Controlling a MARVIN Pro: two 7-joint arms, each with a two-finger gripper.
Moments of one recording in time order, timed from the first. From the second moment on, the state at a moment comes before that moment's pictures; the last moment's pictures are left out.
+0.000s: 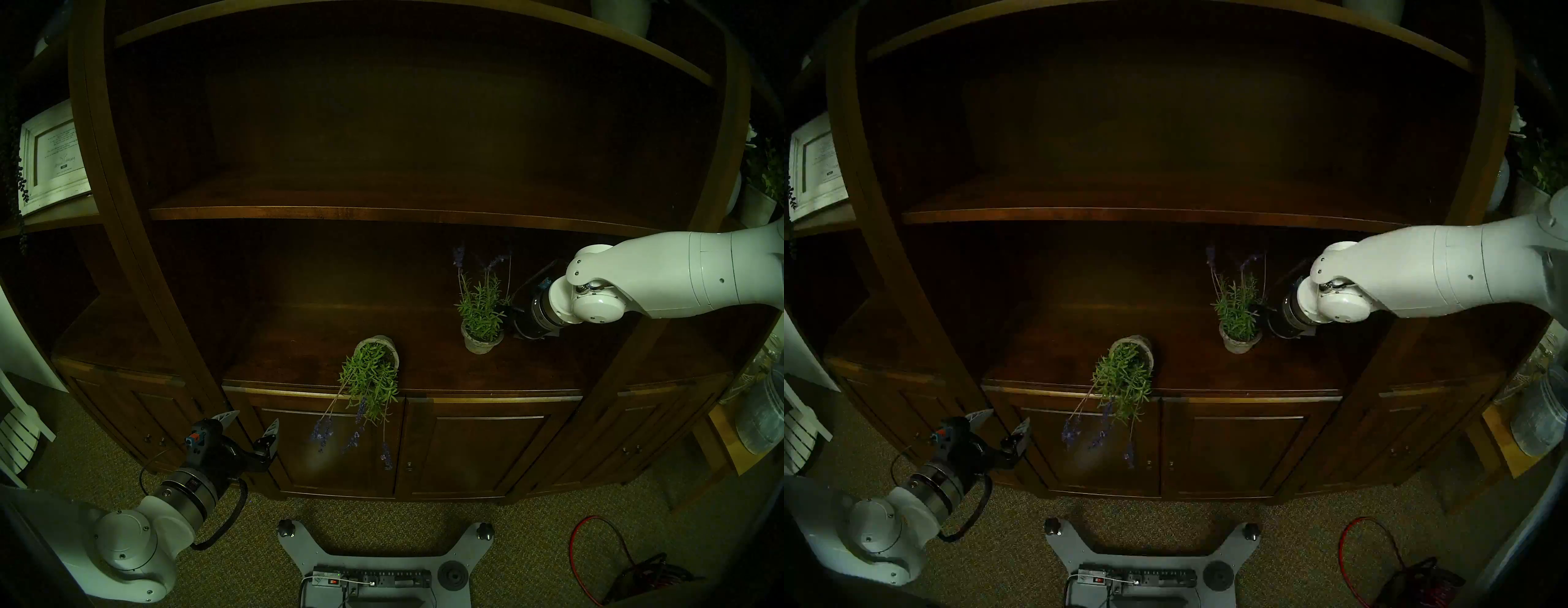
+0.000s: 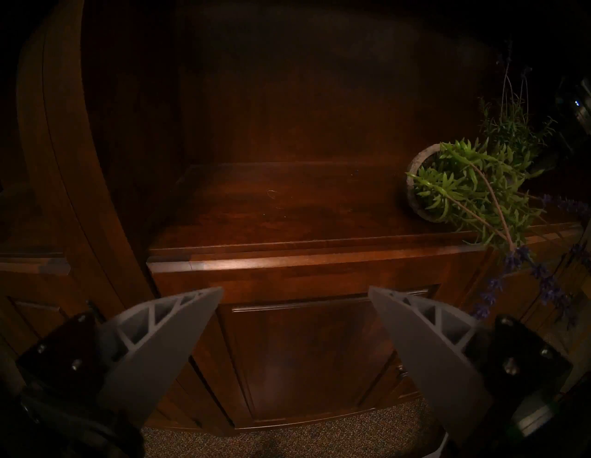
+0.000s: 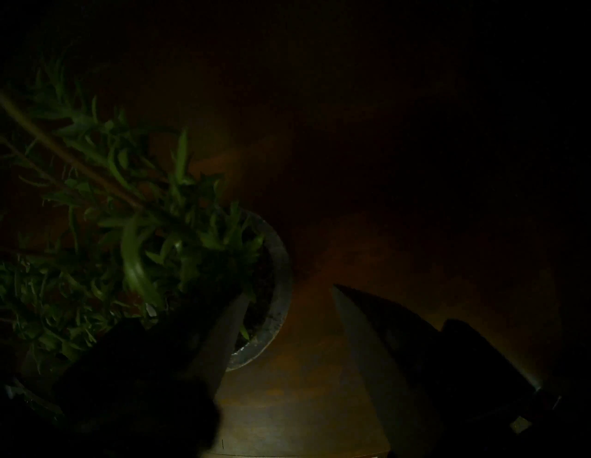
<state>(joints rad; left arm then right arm) 2.35 -0.10 -1.15 -2.20 -0.89 -0.55 0.69 0.44 -0.79 -1.03 -1.57 2.68 0.14 -0.35</state>
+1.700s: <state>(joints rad) 2.35 -0.10 -1.15 -2.20 -0.89 -0.55 0.69 0.68 -0.47 -1.11 -1.98 2.51 0.12 -0.50</state>
